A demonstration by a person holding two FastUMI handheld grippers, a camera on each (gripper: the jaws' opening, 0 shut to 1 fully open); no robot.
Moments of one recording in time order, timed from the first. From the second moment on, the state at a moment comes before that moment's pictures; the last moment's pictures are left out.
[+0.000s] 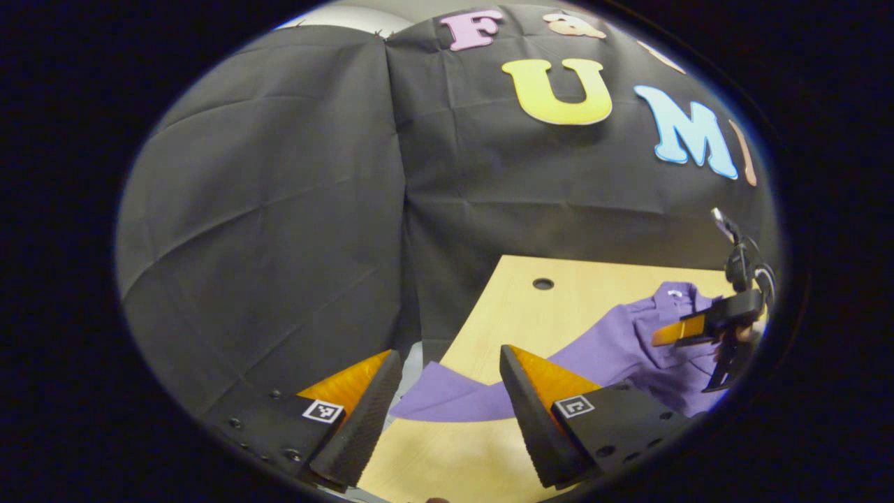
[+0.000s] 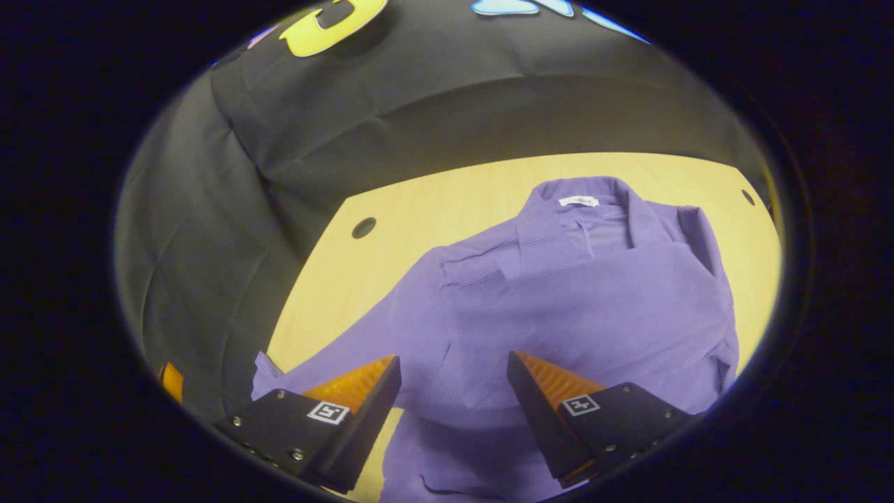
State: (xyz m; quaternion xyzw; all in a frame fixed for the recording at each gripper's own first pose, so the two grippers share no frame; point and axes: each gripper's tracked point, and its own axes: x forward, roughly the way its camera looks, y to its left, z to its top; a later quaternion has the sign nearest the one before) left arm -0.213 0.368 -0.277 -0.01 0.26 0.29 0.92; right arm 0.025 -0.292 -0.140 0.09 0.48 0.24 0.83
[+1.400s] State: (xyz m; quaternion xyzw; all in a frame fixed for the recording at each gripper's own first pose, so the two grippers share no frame) left arm -0.190 0.391 -0.478 -0.09 0.37 0.28 0.88; right arm 0.014 -0.420 -0.128 0.09 0.49 0.17 0.85
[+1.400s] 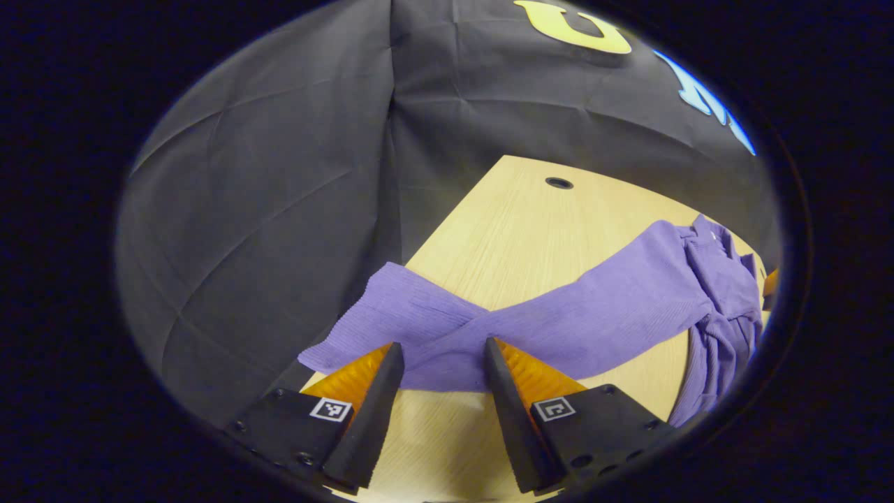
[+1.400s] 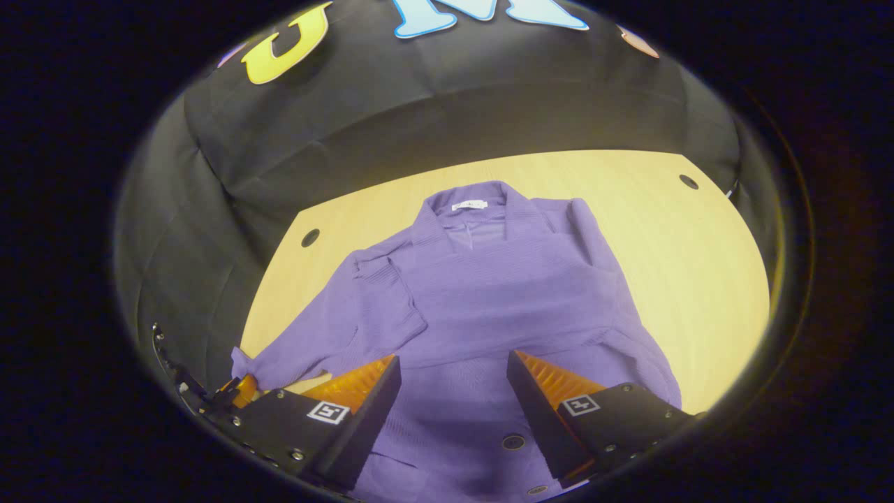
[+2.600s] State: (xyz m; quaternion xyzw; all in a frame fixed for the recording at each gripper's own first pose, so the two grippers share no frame) left arm -0.102 0.338 -0.409 -0.09 0.35 0.26 0.90; right arm 0.015 -0.477 -0.119 0.12 0.48 0.15 0.86
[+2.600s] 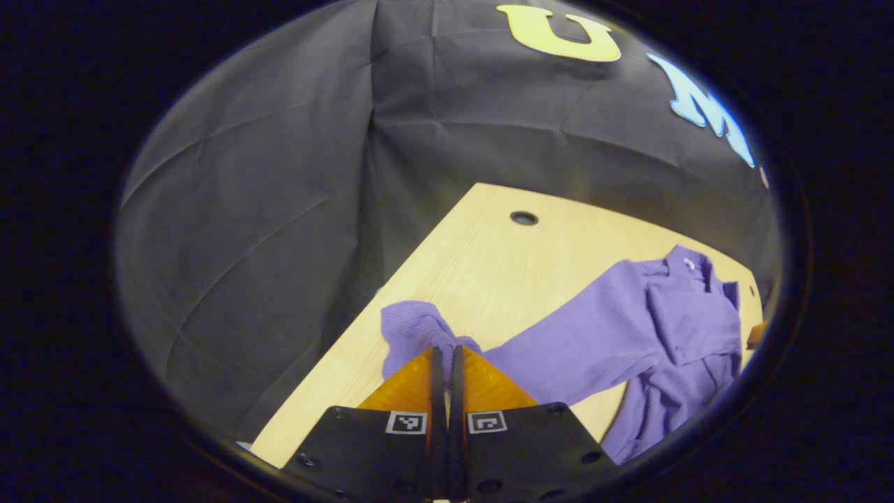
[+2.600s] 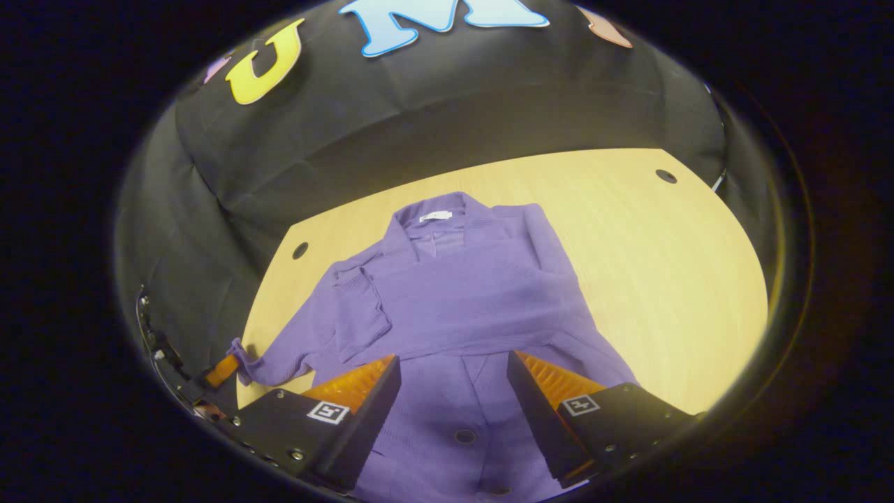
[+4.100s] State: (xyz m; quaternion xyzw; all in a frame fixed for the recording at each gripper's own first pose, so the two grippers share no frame) left arm 0.121 -0.067 -0.337 -0.01 0.27 -0.09 0.96; right arm -0.023 -0.648 -0.135 0.20 0.48 0.04 0.85
